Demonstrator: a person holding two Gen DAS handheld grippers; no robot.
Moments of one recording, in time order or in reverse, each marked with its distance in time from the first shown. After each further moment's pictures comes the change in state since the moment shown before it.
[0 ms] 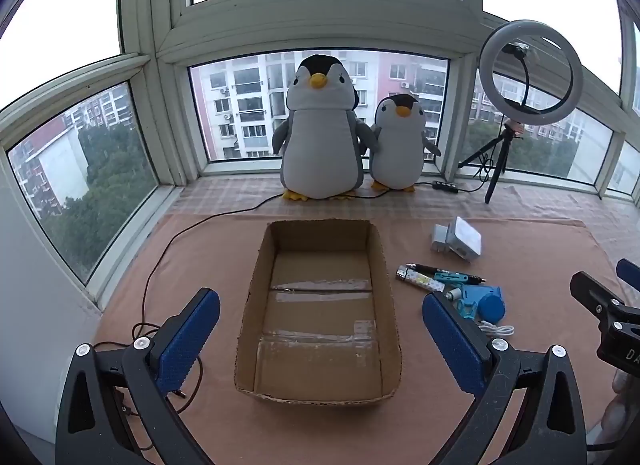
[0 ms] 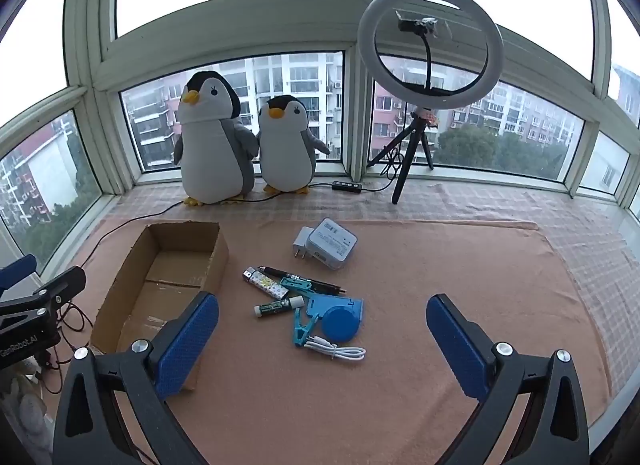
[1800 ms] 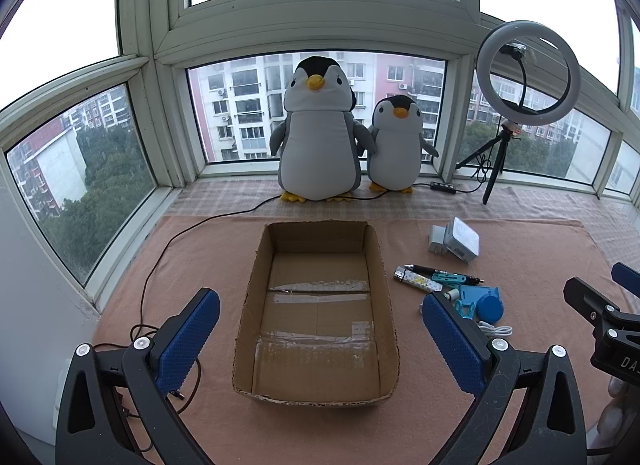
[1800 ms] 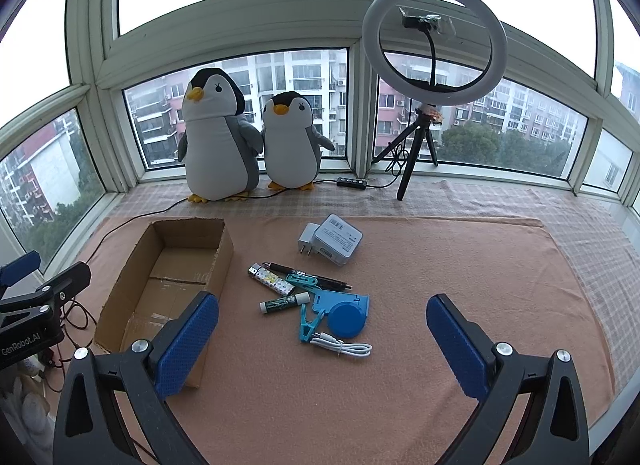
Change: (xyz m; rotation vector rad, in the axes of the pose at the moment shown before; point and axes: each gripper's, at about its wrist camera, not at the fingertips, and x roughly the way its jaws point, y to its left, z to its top) left arm -0.002 -0.002 0.000 0.002 -0.001 -0.004; right arm 0.001 0.005 -0.004 0.009 0.013 0.013
